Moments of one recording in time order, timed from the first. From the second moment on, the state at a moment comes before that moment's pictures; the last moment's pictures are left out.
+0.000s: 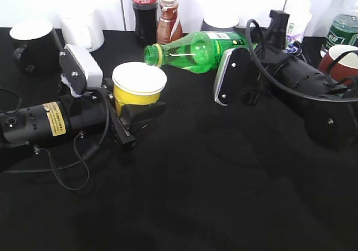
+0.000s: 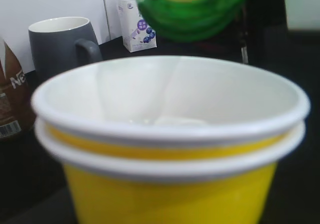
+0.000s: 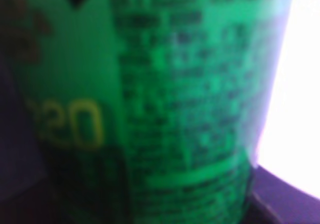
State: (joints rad) left arm -0.42 1.87 -0.61 0.68 -1.07 -0.22; right arm 0.52 1.81 -0.70 0.20 -0.96 -1.44
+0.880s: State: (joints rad) left arm -0.42 1.87 -0.61 0.68 -1.12 -0.22; right arm 0.52 1.81 -0.70 0.22 -1.13 -1.67
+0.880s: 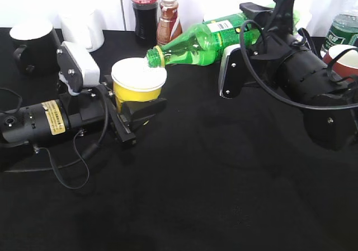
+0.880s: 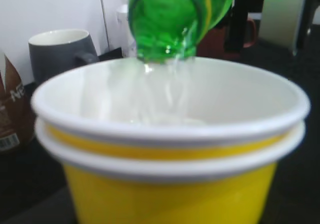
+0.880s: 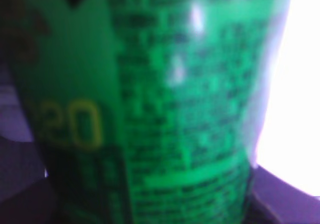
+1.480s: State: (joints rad) left arm -0.42 1.87 -0.61 0.63 -1.18 -0.22; right arm 0.52 1.81 -0.70 0.14 -1.11 -0.83
